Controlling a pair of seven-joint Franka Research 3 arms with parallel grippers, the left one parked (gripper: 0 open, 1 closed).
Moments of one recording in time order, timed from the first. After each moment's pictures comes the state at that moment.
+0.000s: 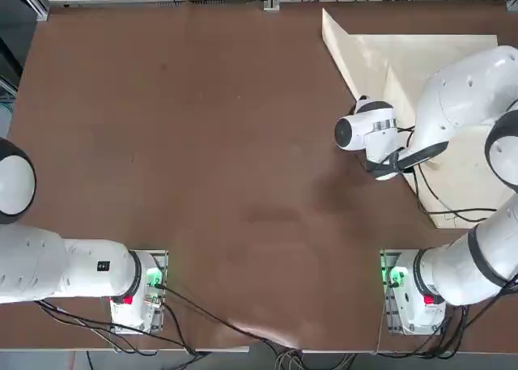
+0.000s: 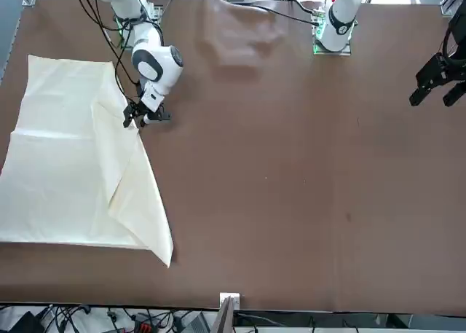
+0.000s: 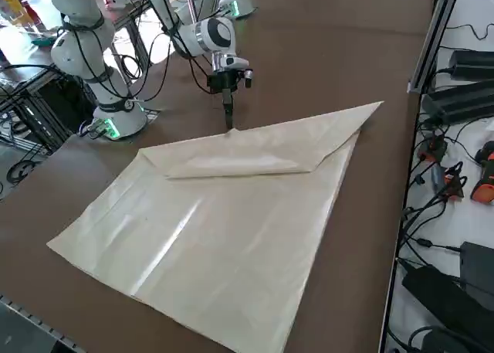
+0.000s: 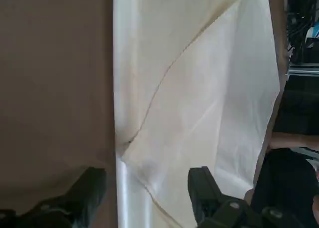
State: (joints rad) arm 0.27 0.28 0.28 -2.49 -1.22 2.11 1.05
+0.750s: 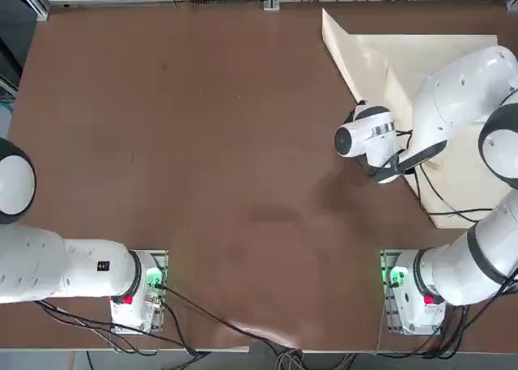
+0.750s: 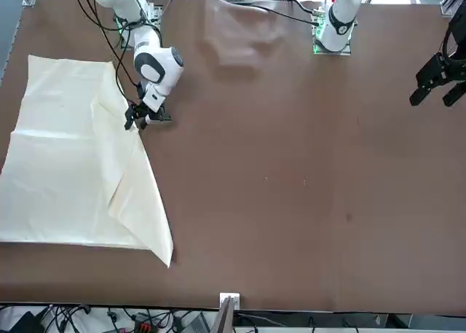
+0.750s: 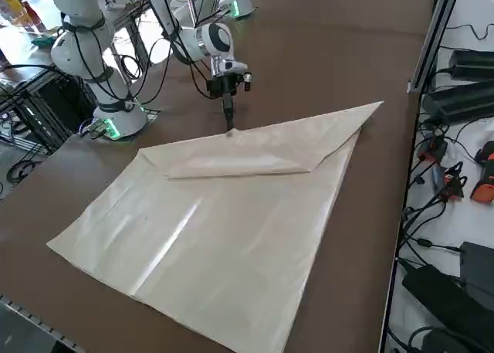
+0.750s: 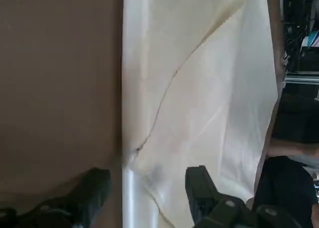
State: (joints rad) arm 0.27 0.32 0.28 -2.49 -1.32 2.11 1.13
